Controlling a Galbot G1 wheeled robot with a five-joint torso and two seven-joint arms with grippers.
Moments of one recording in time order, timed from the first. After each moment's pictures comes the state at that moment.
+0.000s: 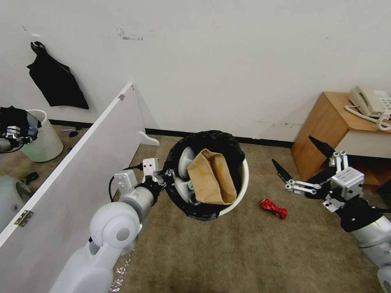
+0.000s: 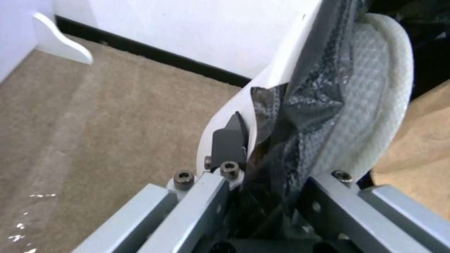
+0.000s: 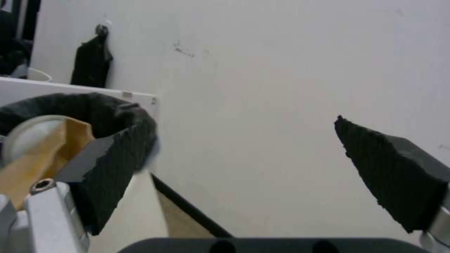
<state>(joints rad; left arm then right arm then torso) 1.13 -1.16 -0.28 -2.23 -0.96 0.62 -0.47 -1.75 1.02 1.03 2.45 0.43 0.06 -0.29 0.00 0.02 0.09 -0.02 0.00</state>
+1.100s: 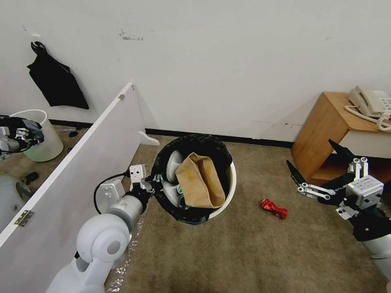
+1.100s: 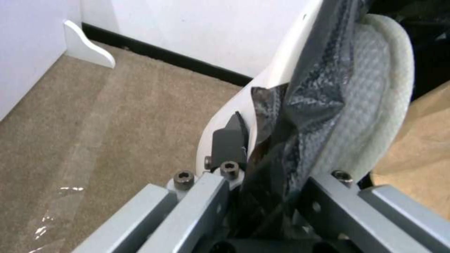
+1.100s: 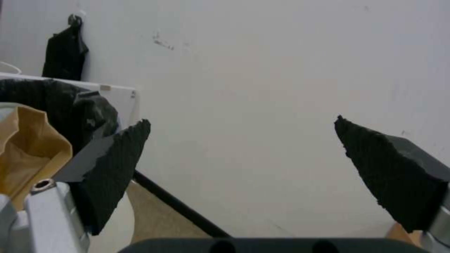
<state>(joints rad) 1.22 -1.18 -0.34 -2.27 -0.88 0.61 -0.43 -1.79 1.15 1.06 2.48 0.37 0.07 -0.32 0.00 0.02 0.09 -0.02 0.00</state>
